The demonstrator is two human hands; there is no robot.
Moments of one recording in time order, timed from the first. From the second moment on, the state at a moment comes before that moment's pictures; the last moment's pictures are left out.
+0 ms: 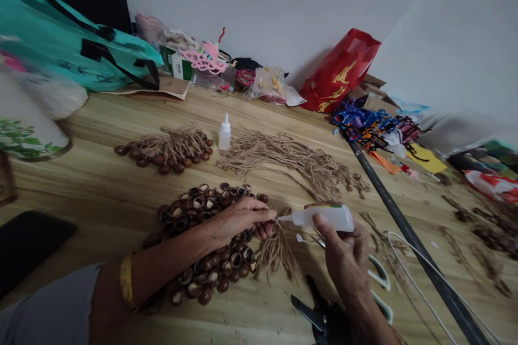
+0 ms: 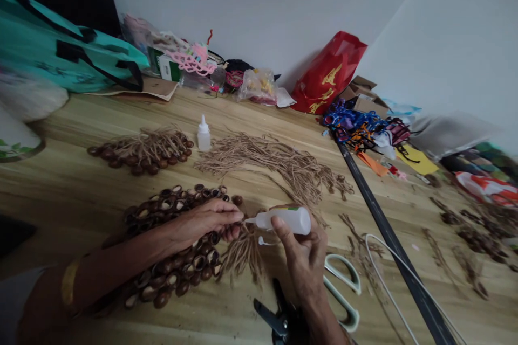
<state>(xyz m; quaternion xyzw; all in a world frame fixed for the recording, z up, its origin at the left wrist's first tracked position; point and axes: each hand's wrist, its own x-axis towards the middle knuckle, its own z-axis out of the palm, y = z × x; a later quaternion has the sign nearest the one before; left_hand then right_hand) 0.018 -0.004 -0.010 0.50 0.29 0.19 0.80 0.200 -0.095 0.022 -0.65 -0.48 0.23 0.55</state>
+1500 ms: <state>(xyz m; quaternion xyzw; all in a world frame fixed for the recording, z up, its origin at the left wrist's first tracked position) 0.020 -0.006 -0.008 0.50 0.30 0.20 0.79 0.190 -0.100 0.030 -0.61 -0.56 0.19 0.53</state>
